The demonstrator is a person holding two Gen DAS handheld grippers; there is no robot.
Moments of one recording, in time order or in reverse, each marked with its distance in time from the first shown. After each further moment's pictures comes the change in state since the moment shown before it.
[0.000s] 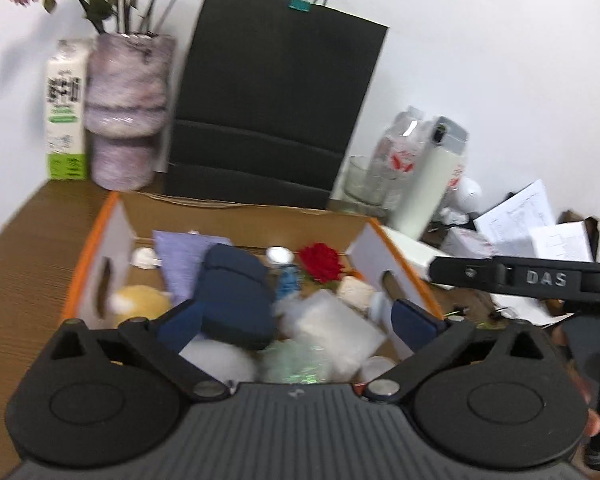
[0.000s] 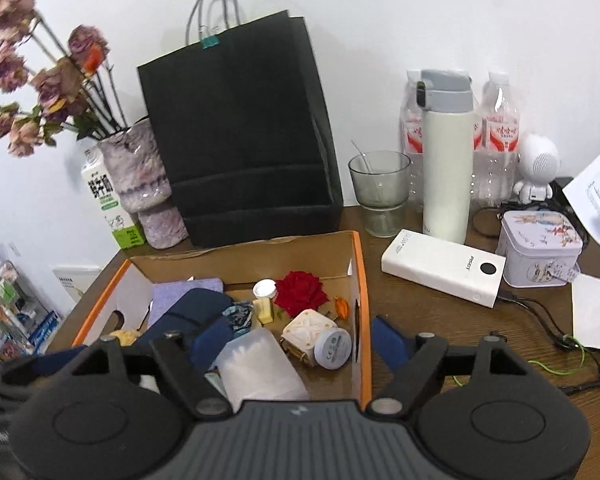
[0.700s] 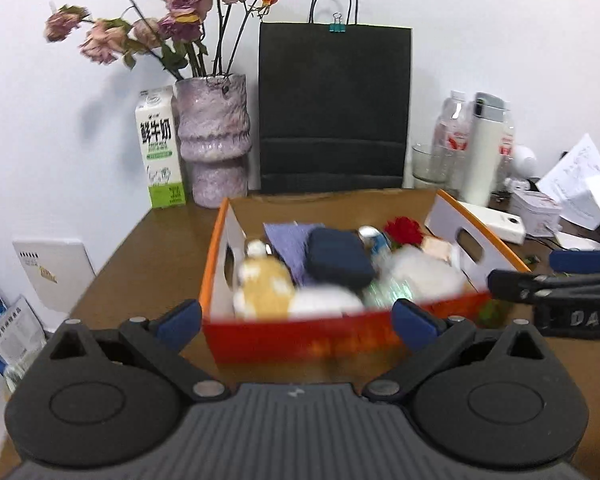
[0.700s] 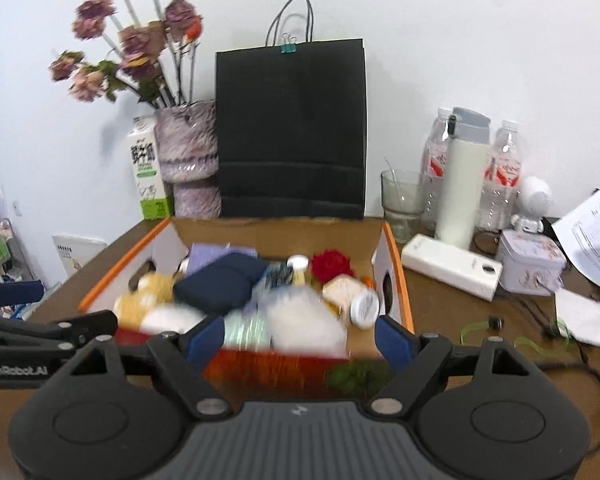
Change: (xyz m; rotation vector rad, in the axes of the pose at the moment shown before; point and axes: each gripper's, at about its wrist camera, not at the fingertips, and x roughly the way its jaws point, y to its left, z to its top) left arm -0.078 0.007 -0.067 0.142 -0.090 0.249; right arm -0.050 0.066 -0.088 -0.165 -0.116 -0.051
